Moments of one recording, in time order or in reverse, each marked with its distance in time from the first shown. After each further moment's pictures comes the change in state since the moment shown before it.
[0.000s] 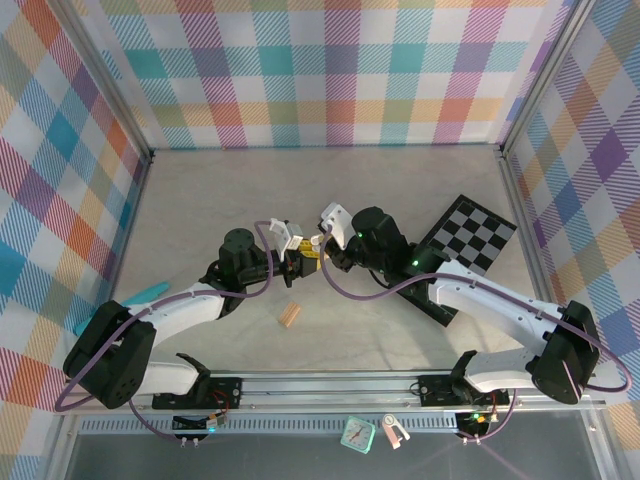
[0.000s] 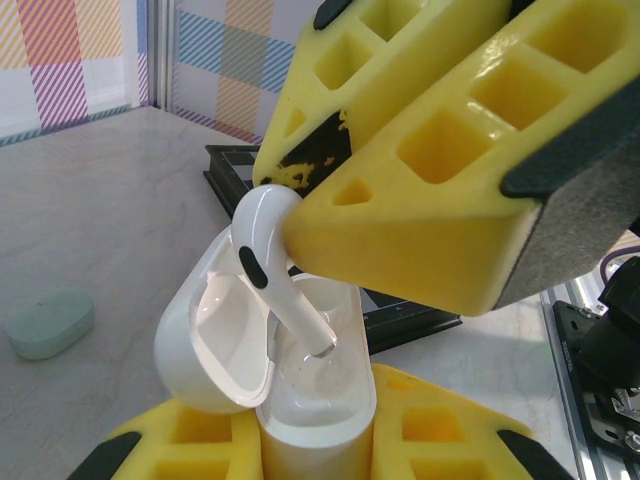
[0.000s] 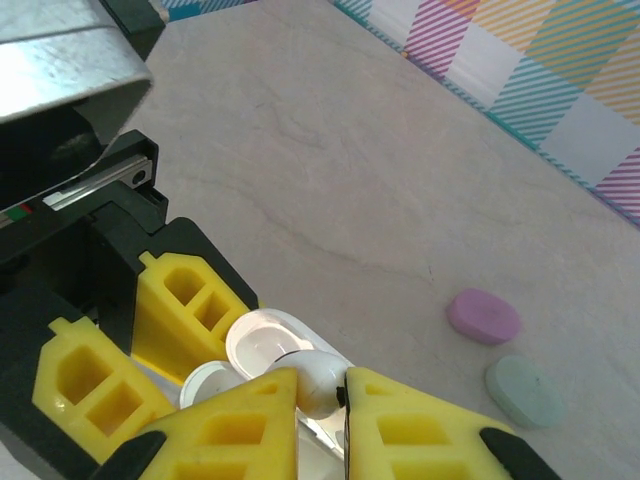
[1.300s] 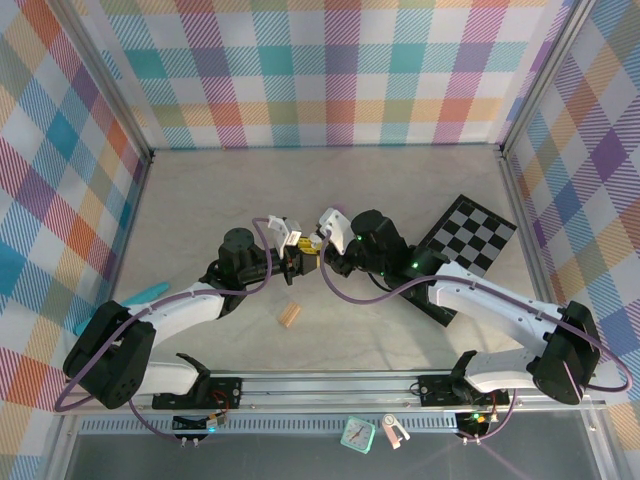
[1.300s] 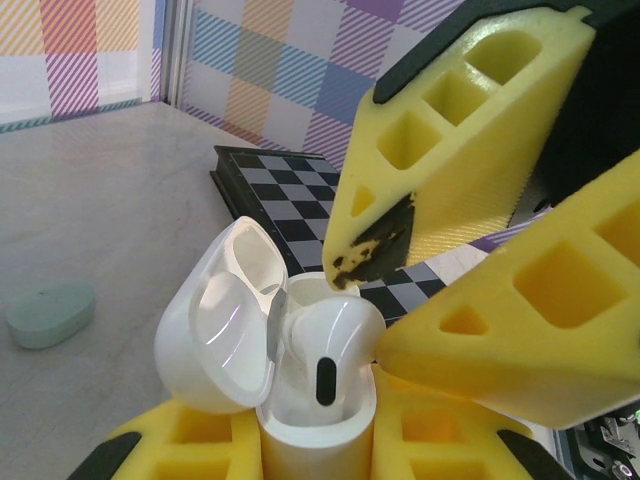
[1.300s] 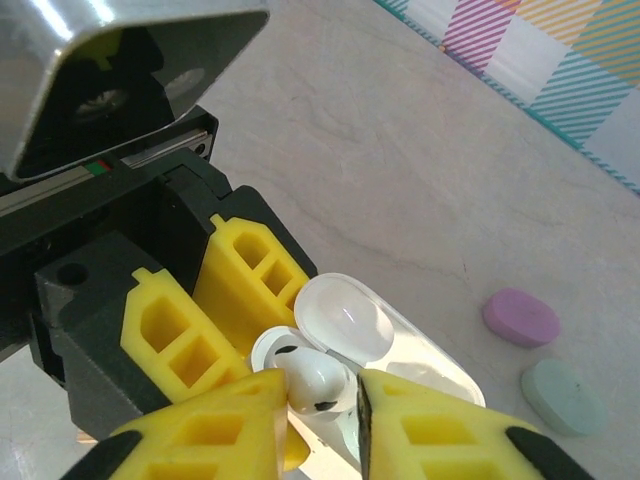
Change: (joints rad) left arm 0.000 -0.001 0.006 0.007 -0.024 -0.079; right arm 0.009 -0.006 -0.016 -0.005 -0.055 0.000
